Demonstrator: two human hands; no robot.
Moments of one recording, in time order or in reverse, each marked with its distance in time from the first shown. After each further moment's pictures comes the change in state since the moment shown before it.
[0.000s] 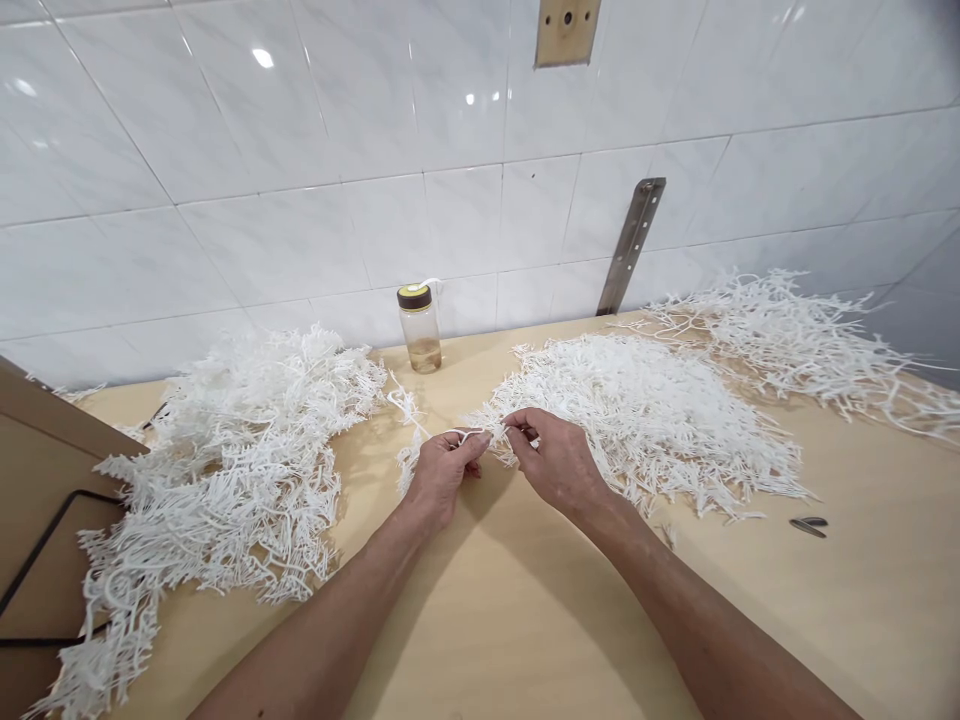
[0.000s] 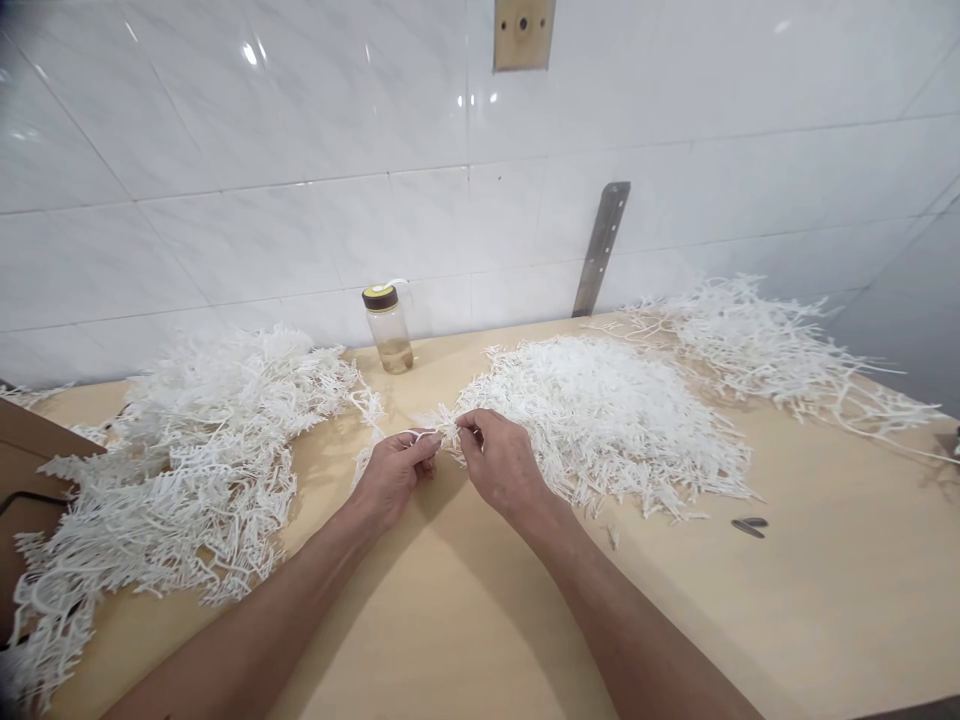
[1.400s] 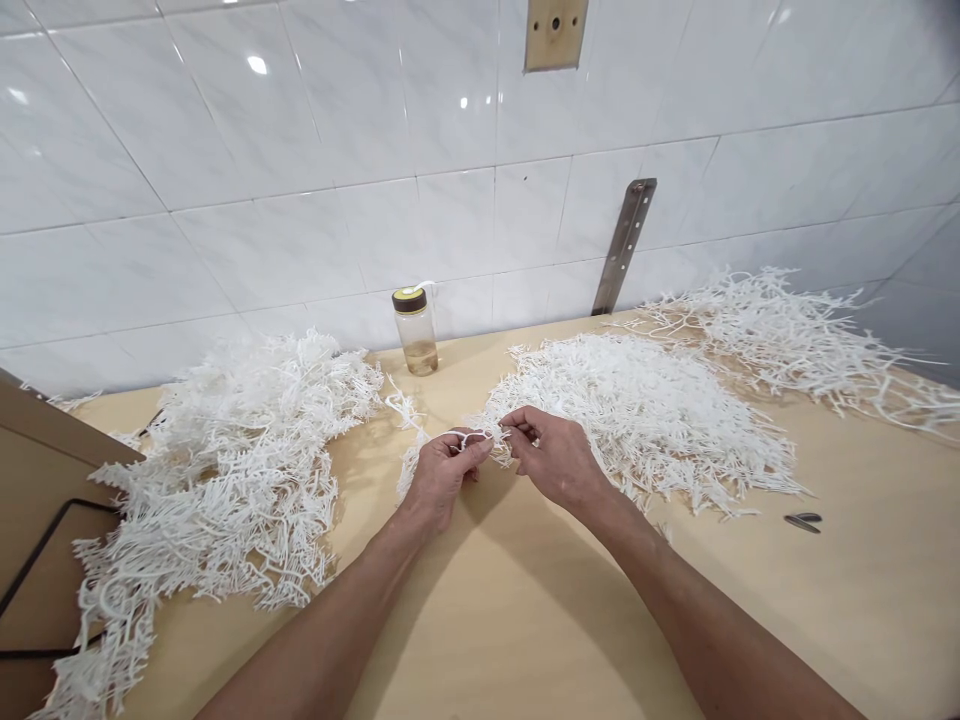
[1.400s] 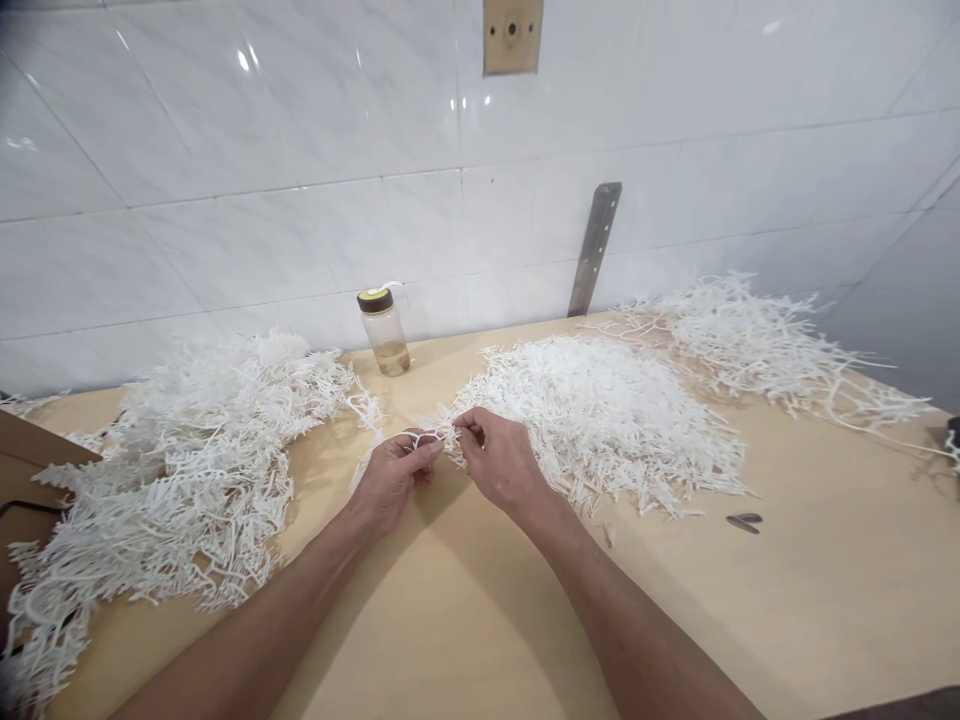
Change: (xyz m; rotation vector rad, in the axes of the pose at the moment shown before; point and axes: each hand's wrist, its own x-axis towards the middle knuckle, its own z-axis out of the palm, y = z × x) left_hand -0.003 0.000 0.000 0.011 -0.059 0.058; right_hand 0.002 -0.005 -0.010 0.166 -0.151 0.221
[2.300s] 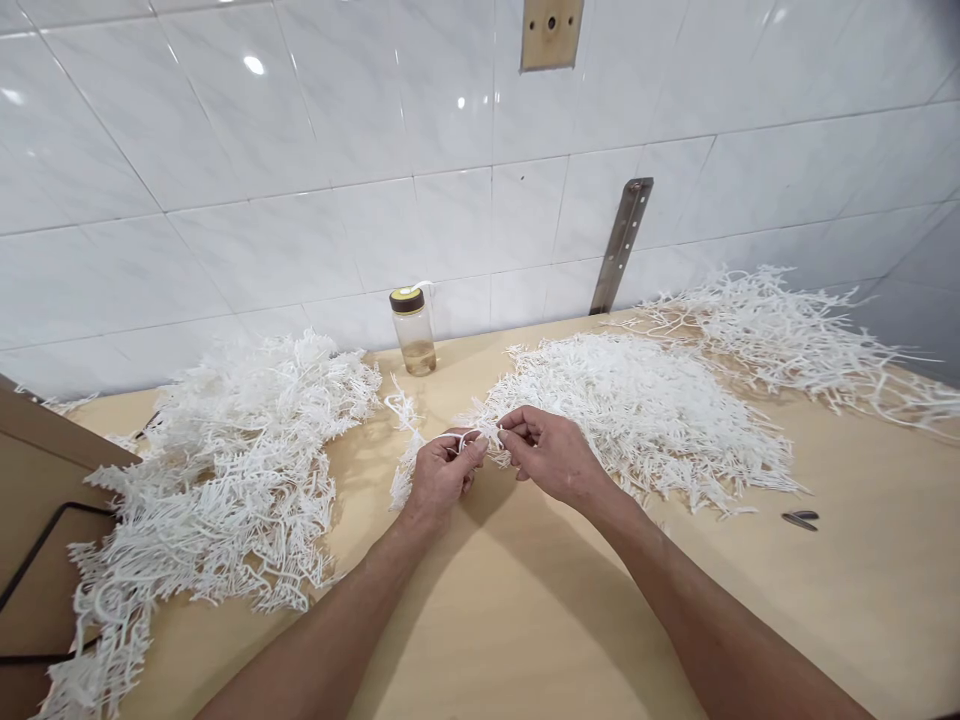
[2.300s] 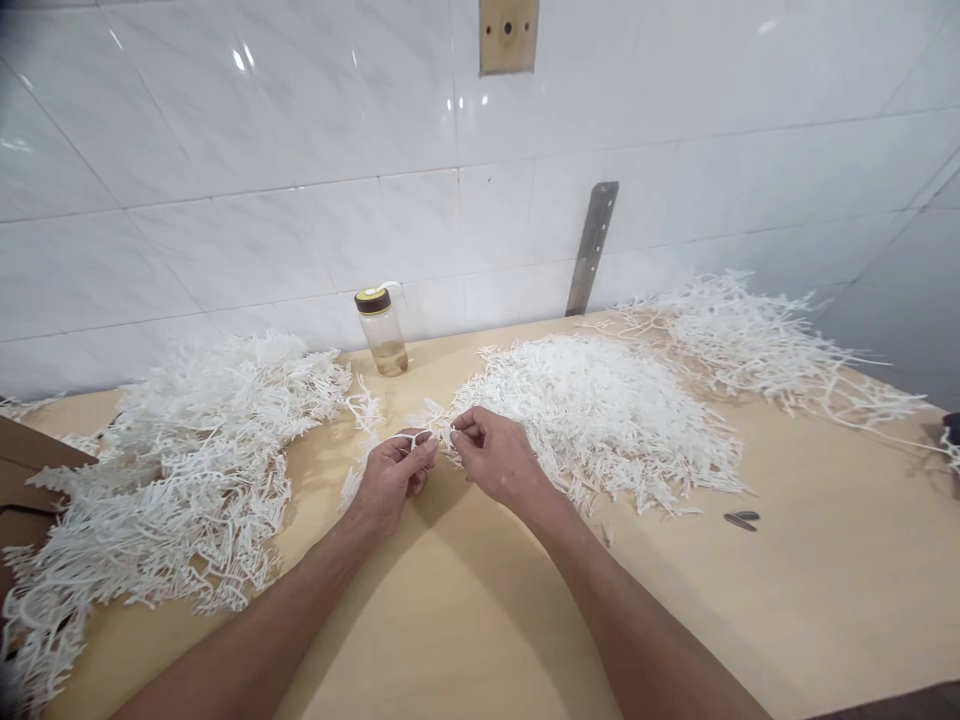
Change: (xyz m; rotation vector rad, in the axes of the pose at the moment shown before) left_hand -0.005 0.000 0.004 0.058 0.056 0.028; right_hand 0.000 -0.007 -0.005 0.154 -0.100 0.175
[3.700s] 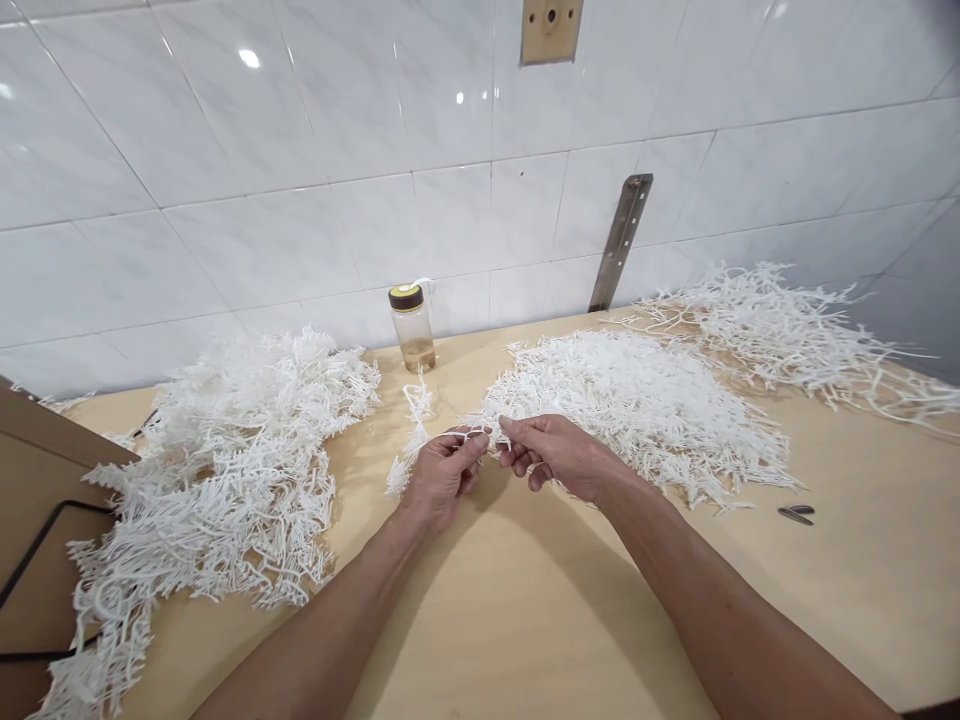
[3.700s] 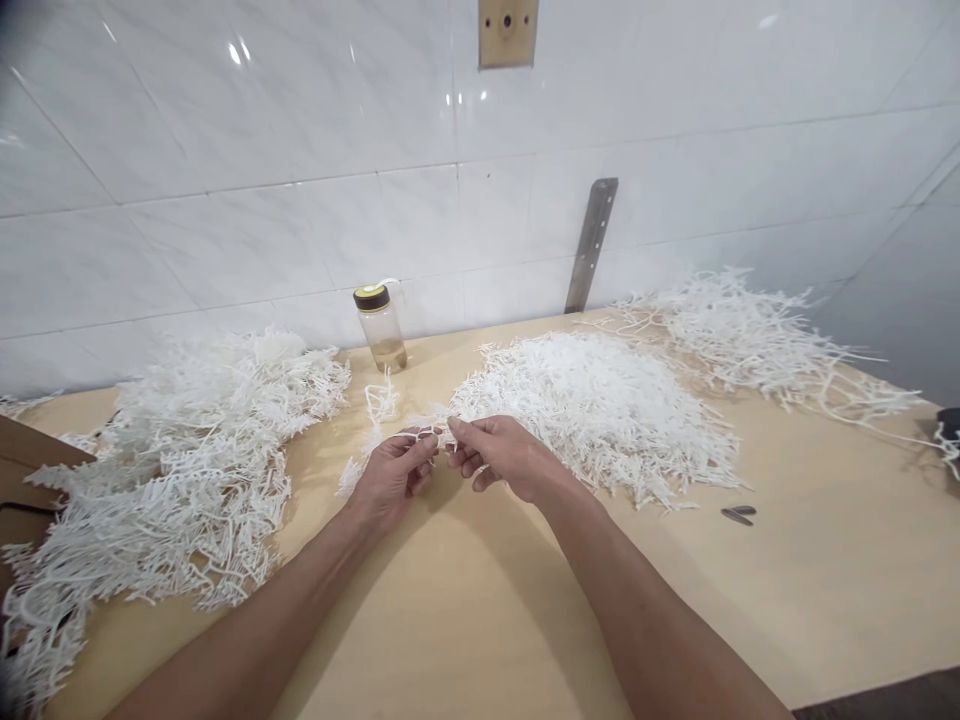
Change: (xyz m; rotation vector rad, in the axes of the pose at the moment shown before) left_hand 0.004 -0.003 -0.002 -0.153 -0.094 -0.093; right_hand 0.006 0.001 -0.015 0.414 -0.337 0.309
